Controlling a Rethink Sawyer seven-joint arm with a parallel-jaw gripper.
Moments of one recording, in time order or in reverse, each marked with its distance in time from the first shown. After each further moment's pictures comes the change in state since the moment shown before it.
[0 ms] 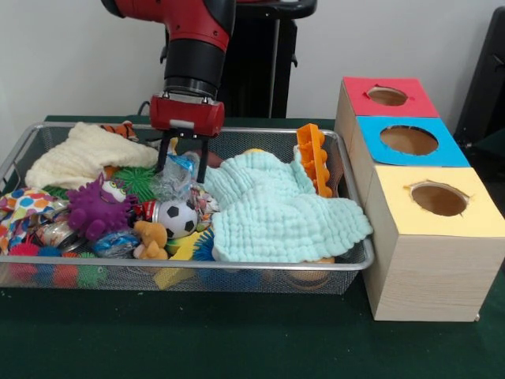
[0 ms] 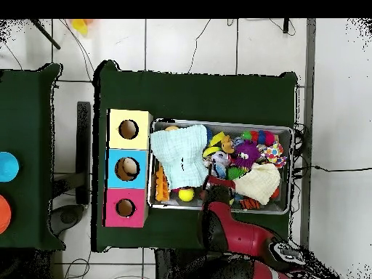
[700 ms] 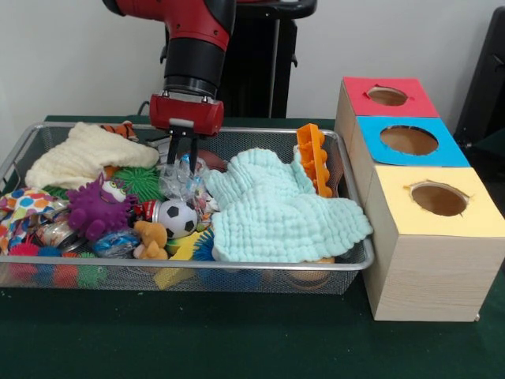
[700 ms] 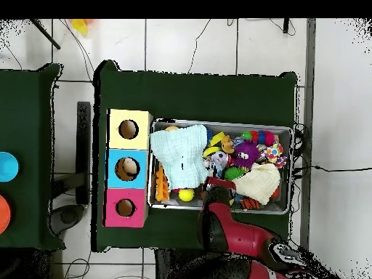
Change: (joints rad) arm 0.003 0.001 -0.012 0.001 0.000 0.000 0.000
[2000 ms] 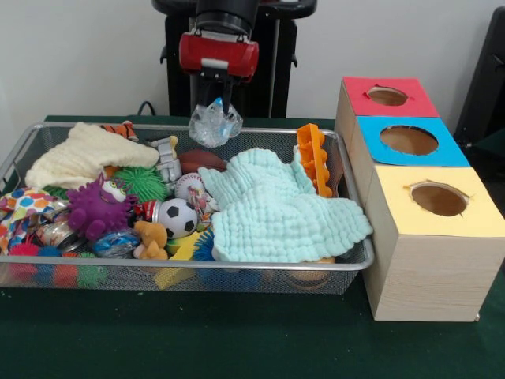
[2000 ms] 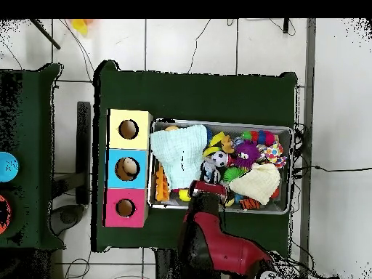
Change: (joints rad) arm 0.109 -0.259 -0.011 0.168 0.071 0.040 0.000
